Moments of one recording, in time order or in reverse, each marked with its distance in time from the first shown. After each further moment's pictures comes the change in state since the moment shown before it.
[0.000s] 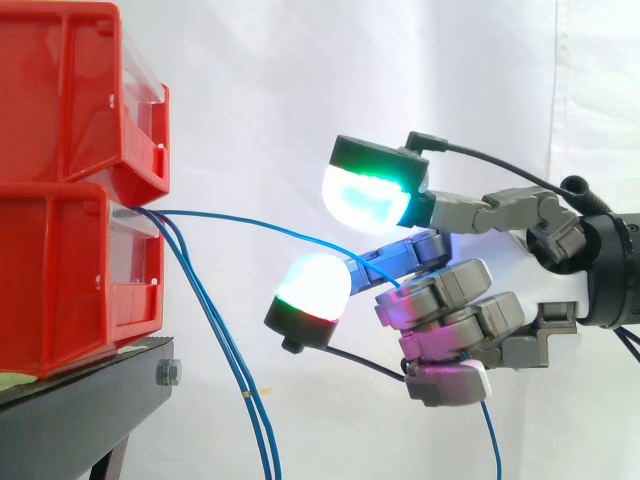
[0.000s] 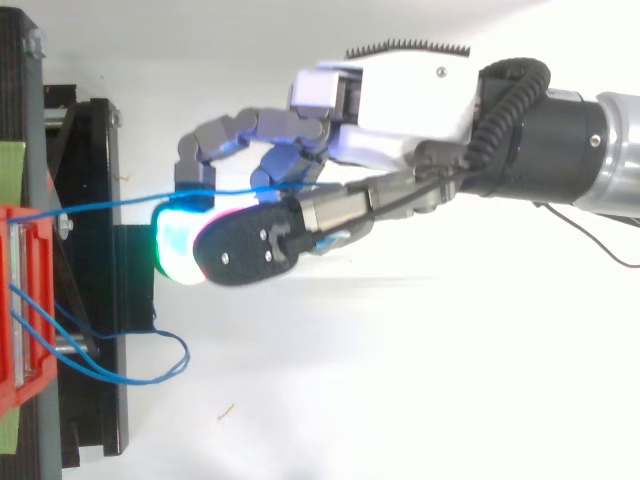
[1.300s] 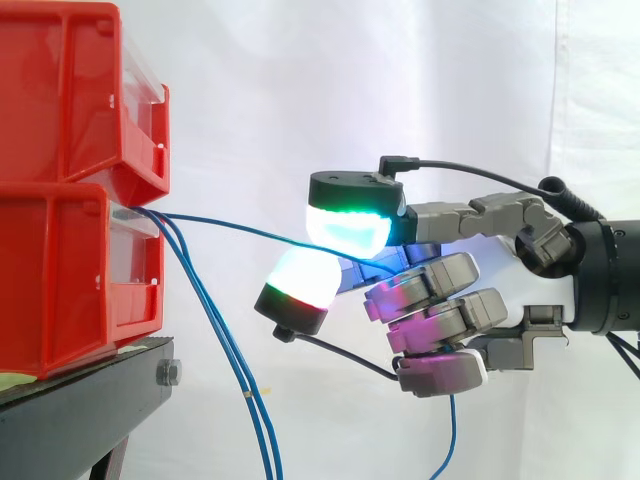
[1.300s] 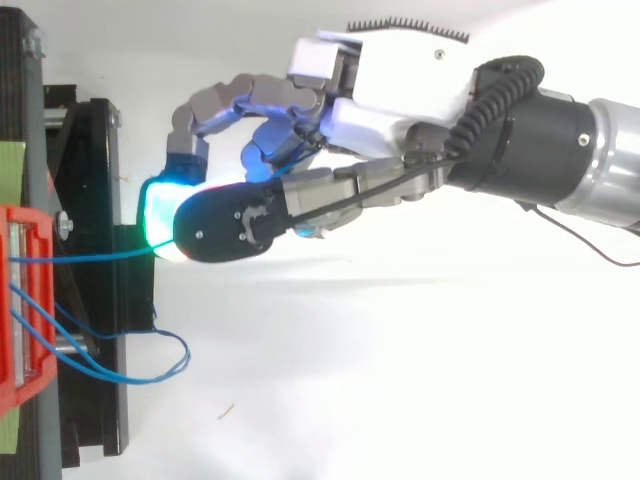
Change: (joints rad) arm 0.017 -0.013 0.000 0.039 0.095 0.030
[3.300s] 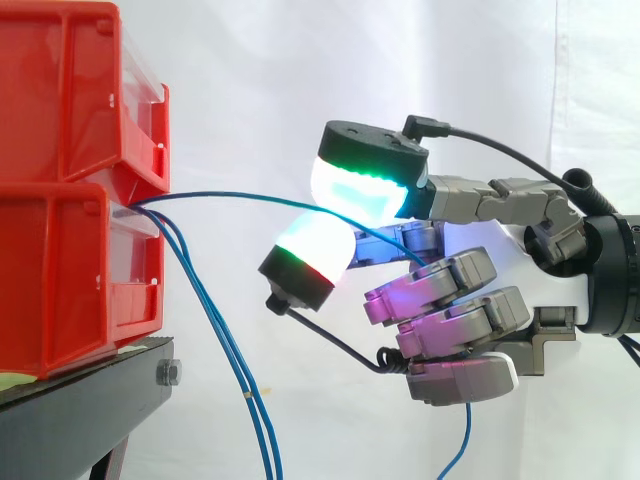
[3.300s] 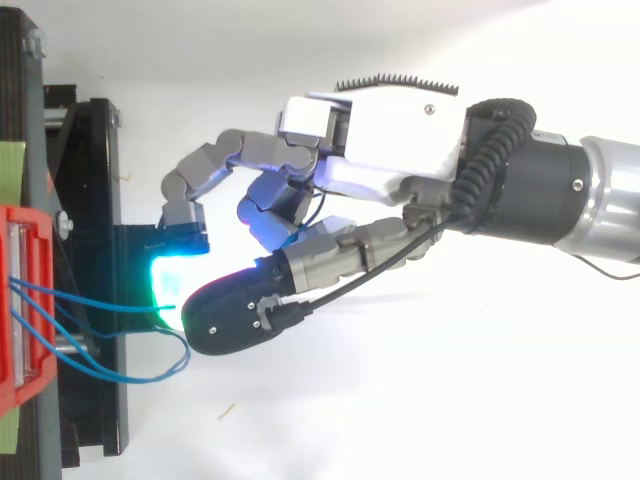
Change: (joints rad) arm 0.030 0.000 0.000 0.000 -0.013 -0.025
